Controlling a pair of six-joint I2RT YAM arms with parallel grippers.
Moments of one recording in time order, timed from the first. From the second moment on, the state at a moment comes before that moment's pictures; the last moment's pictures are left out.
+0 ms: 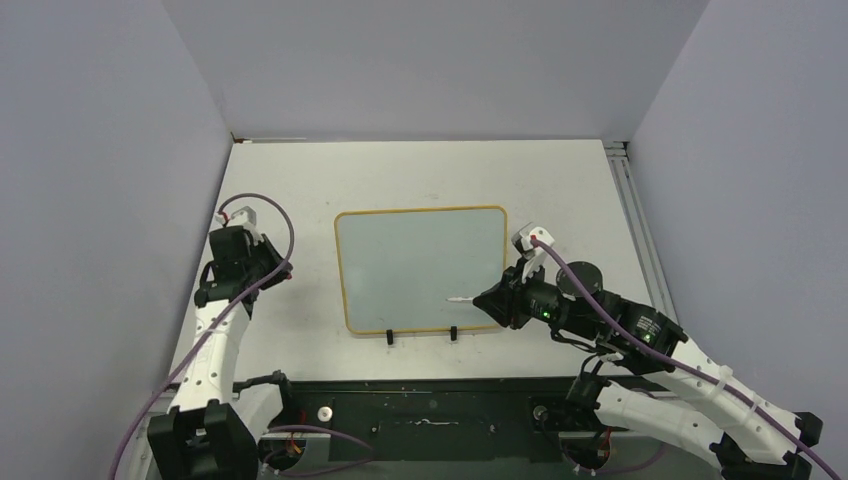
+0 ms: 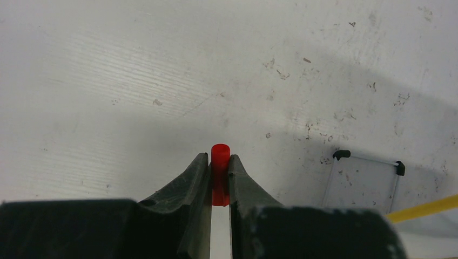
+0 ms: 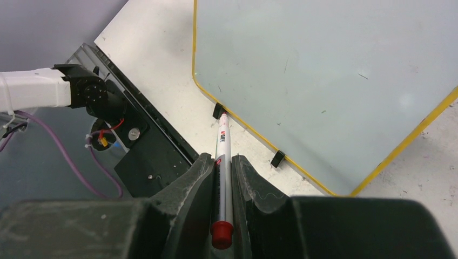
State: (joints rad) left arm 0.16 0.95 0.69 -0.44 0.15 -0.36; right arm 0.94 0.71 0.95 -0.63 -0.02 0.38
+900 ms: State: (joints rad) left arm 0.13 1.48 0.77 -0.41 0.21 -0.35; right arm 0.94 0.67 0.80 -0.47 -0.05 0.39
